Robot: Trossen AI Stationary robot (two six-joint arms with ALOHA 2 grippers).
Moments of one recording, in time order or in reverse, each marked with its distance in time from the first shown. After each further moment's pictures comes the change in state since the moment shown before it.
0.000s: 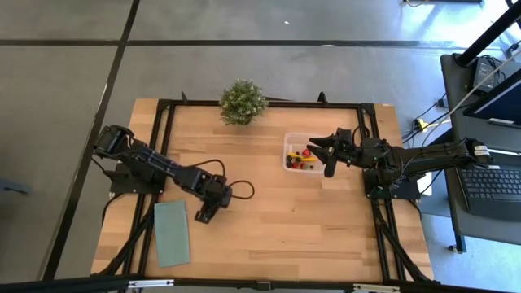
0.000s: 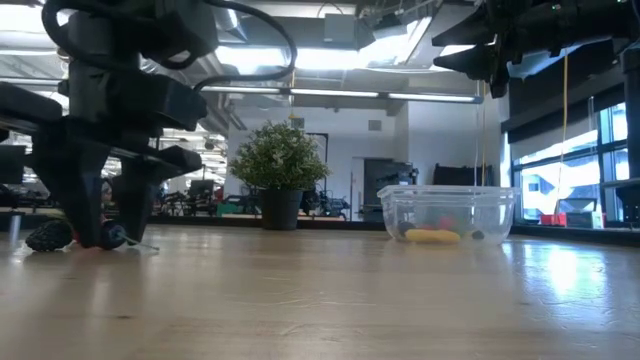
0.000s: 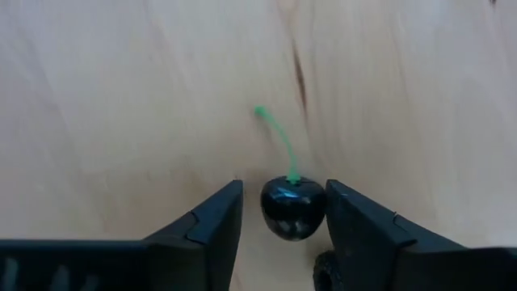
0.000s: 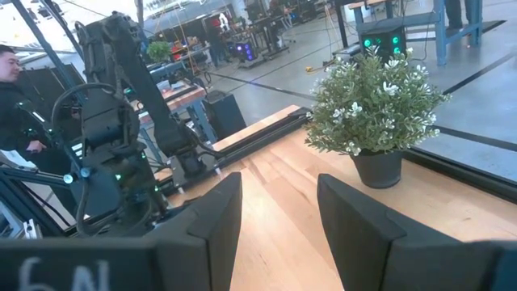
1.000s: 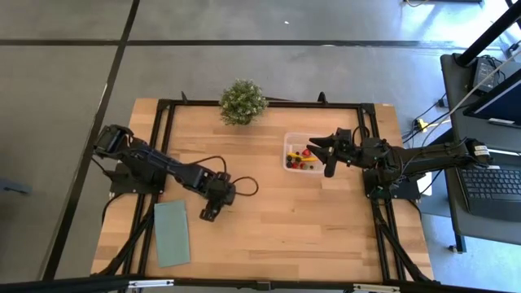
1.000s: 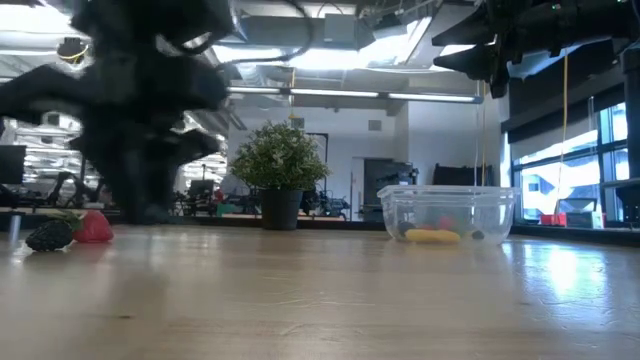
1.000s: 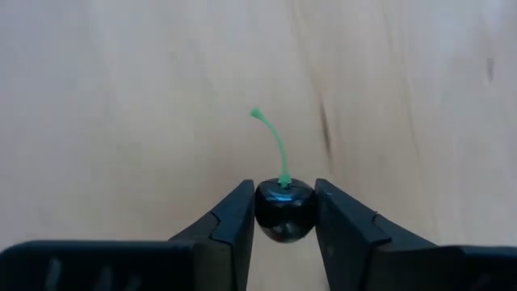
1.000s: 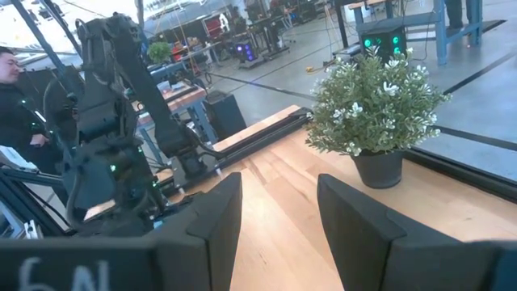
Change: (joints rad) left arm 0.031 -0.003 0.068 -0.024 -0.039 0.003; right arm 0.000 0.000 0.000 0.002 0.000 0.003
